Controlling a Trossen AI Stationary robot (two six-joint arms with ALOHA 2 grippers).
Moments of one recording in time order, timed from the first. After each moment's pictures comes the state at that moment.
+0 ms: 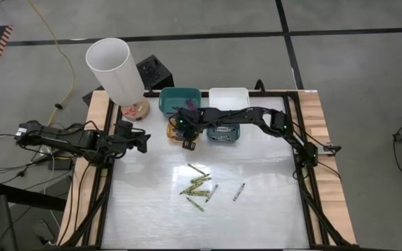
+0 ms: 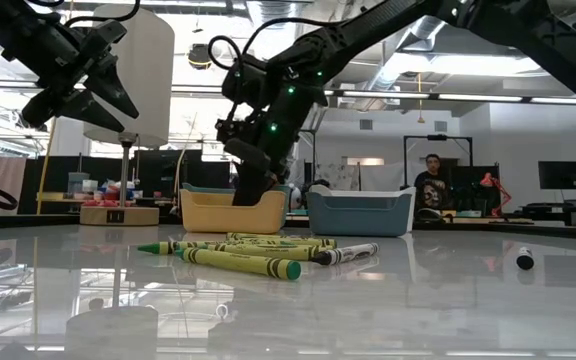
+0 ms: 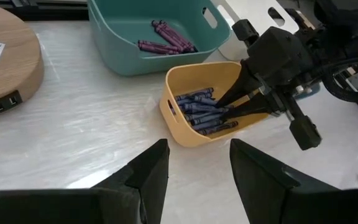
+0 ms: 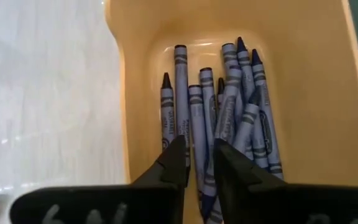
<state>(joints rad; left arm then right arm) -0.15 0.60 0.50 -0.55 -0.69 -1.01 -0.22 2.24 1.86 -0.60 -0.03 -0.05</state>
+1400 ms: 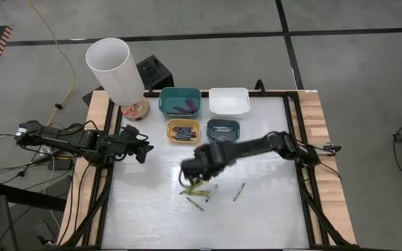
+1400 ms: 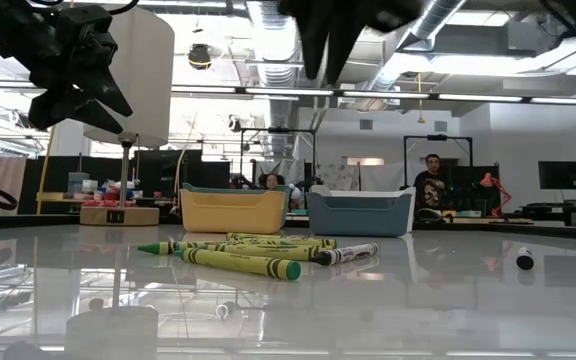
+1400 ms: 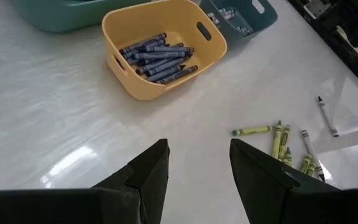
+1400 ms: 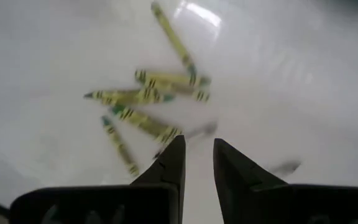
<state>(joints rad) -0.15 0.60 0.50 -0.52 -0.42 -0.89 0.25 2.18 2.33 -1.57 0.13 1.32</state>
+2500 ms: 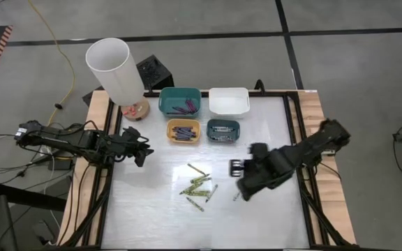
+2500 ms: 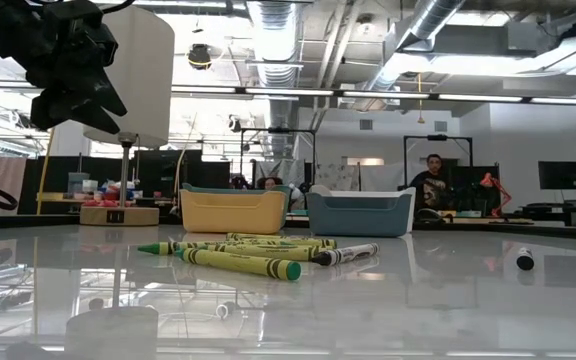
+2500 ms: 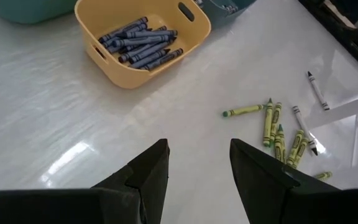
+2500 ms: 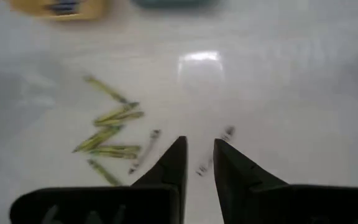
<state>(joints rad) -0.15 0.60 0.50 -0.52 -0.34 -0.83 0.54 1.62 1.75 -1.57 0.41 2.11</state>
